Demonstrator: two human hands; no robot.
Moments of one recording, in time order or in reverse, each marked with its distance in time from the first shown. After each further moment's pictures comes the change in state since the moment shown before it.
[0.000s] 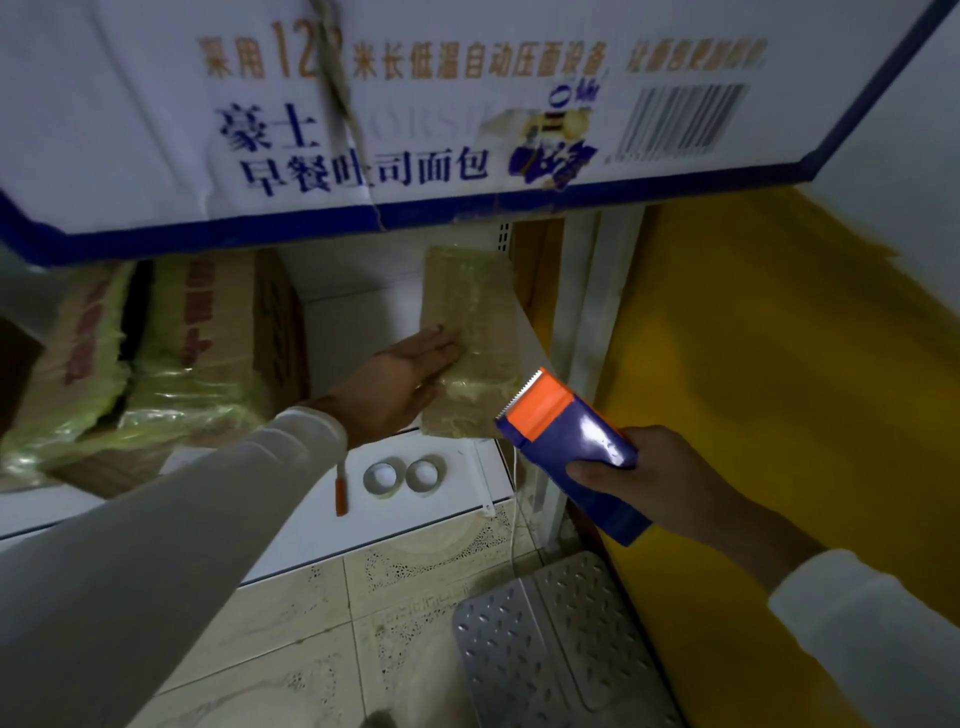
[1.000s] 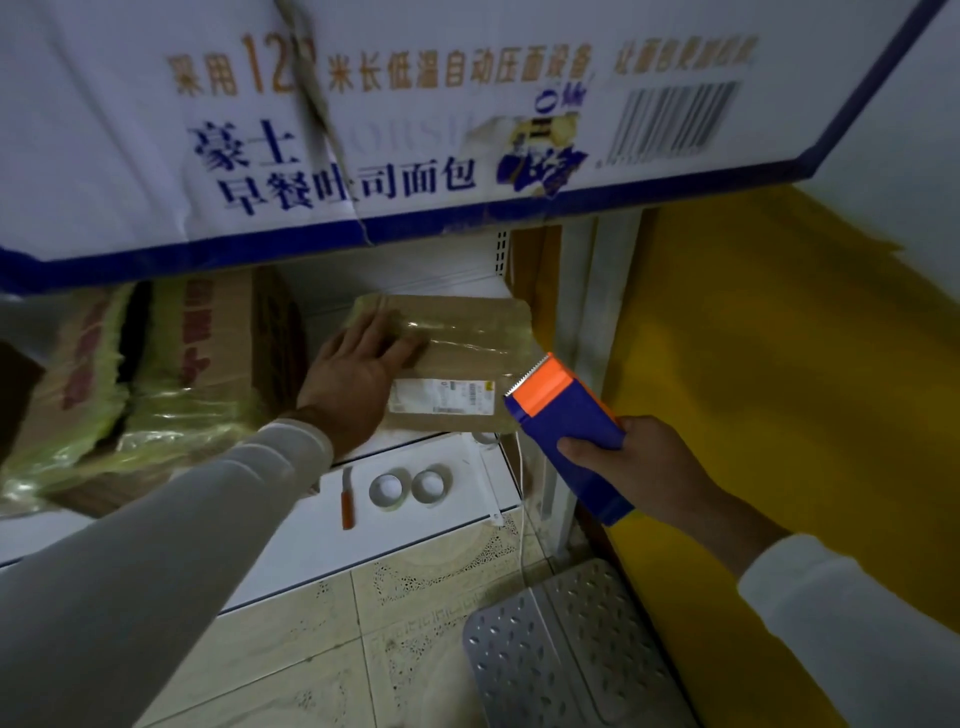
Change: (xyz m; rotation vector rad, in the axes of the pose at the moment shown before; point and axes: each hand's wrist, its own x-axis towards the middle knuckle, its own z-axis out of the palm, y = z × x) left_hand -0.007 -0.004 -0.019 0.413 -0.115 -0.293; right_hand 0.027 0.013 0.014 -0.026 0.181 0.058
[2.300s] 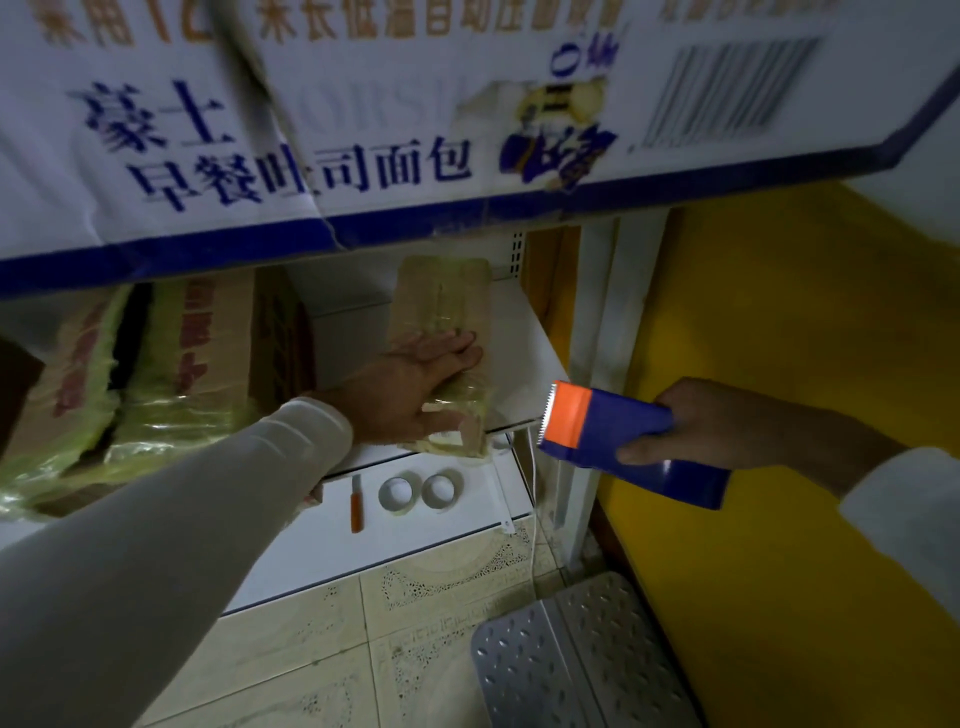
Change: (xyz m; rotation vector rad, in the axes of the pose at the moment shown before) left_hand 0.037 0.001 0.012 -0.209 -0.062 0.413; right_hand 0.045 -0.026 -0.069 -0.322 -0.508 0.050
